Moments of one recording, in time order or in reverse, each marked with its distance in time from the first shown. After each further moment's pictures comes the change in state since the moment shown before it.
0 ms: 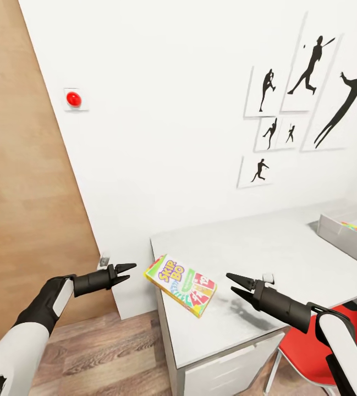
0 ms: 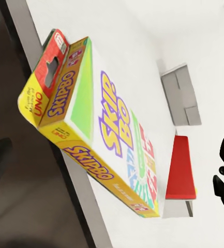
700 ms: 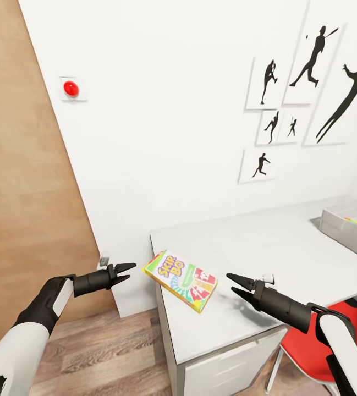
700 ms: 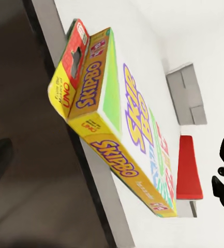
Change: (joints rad) left arm 0.000 0.000 0.004 0.000 0.000 0.002 -0.001; right arm 0.002 -0.001 -0.001 0.000 0.000 -0.001 0.000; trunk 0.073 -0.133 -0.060
